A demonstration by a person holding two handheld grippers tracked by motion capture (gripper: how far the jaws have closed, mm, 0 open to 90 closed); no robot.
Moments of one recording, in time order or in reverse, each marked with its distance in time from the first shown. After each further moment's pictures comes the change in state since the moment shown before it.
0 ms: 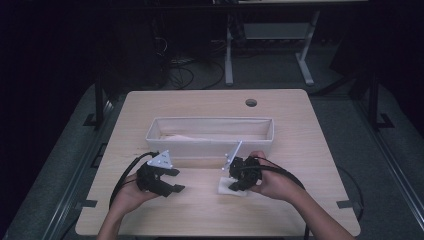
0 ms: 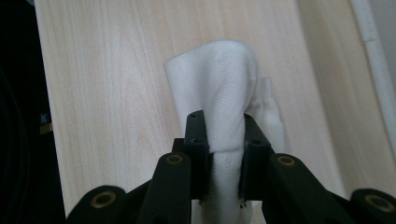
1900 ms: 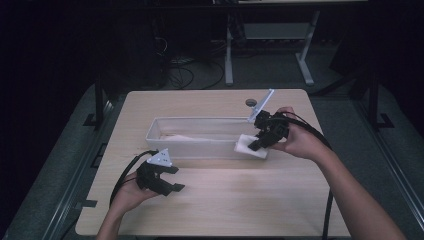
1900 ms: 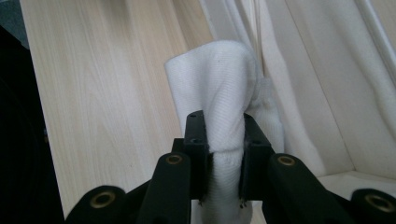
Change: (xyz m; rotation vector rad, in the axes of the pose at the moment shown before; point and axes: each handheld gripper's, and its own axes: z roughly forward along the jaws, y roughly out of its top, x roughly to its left) left arm 0.006 0.000 0.000 -0.005 0.004 -0.013; right arm -0.072 -0.002 -0.106 -0.075 -0.050 0.094
